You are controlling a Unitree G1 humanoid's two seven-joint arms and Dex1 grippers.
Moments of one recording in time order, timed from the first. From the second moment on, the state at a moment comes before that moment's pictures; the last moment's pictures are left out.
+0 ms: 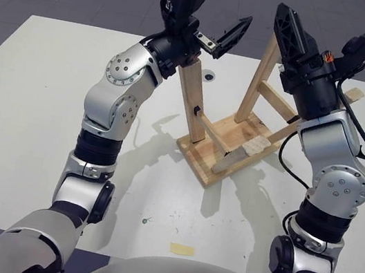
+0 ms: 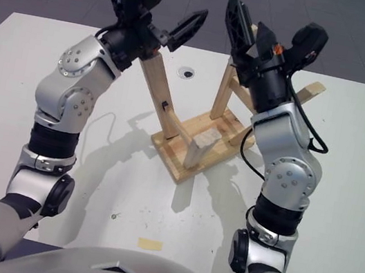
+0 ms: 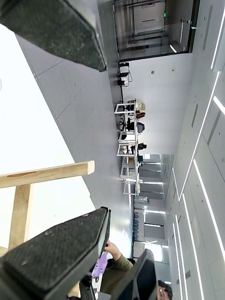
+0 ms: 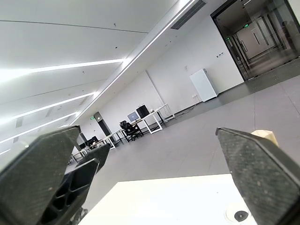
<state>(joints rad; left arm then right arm) -0.68 0.15 -0.06 -0.07 -0.44 0.42 -0.35 -0.46 -0.20 -0.21 -0.40 1.07 0.58 -0.07</state>
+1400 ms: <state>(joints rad) -0.20 0.52 0.36 -0.28 -0.43 0.50 -0.36 -0.44 -0.59 -0.36 0.11 0.52 0.38 0.37</state>
